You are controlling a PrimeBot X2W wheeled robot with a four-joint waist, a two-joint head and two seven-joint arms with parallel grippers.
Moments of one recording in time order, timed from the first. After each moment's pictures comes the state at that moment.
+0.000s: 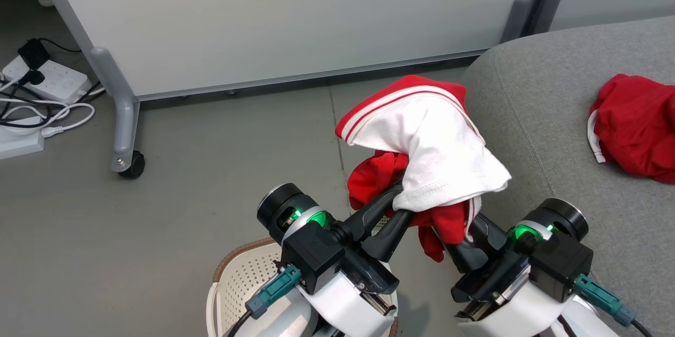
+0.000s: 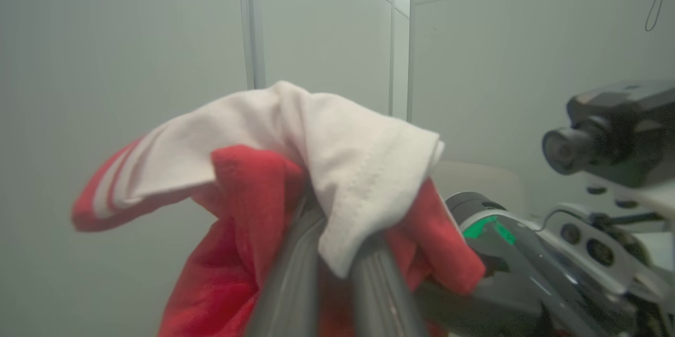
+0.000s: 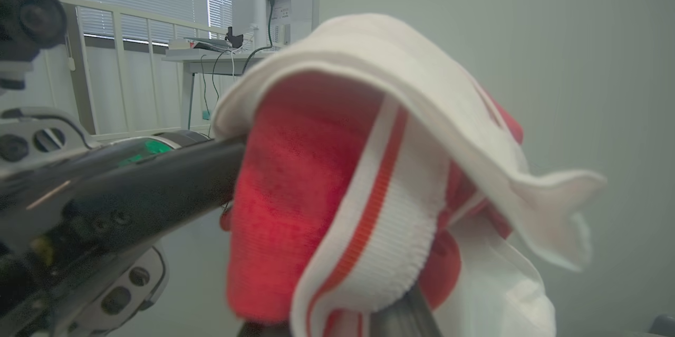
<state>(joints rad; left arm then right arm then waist) -0.34 0.05 -0.70 0.03 -0.31 -0.08 -0.26 -0.23 -0.28 0.56 -0.09 0.30 0.13 -0.26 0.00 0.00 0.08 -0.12</state>
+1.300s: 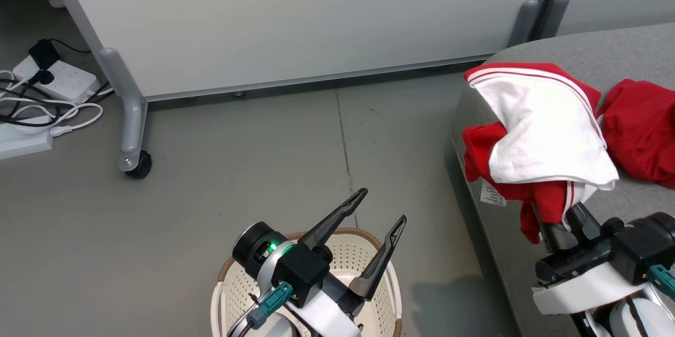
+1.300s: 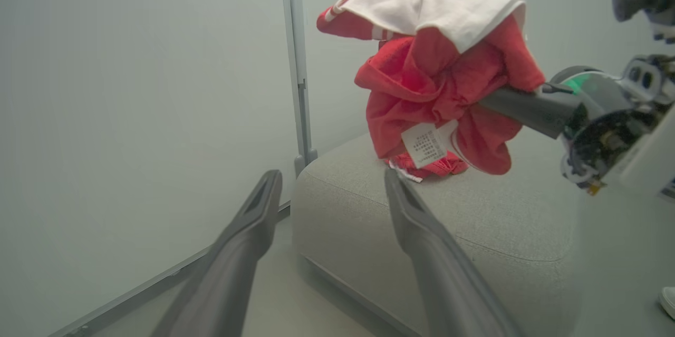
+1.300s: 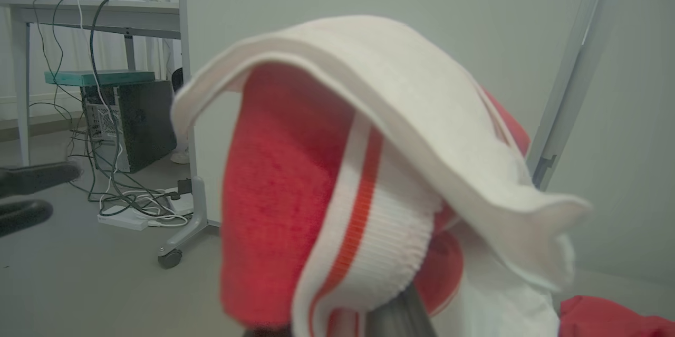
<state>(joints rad) -0.24 0.05 -0.62 0.19 -0.21 -0.08 -0.26 -0.12 -0.24 0.20 0.02 0.17 0.13 -0.26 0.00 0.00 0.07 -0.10</state>
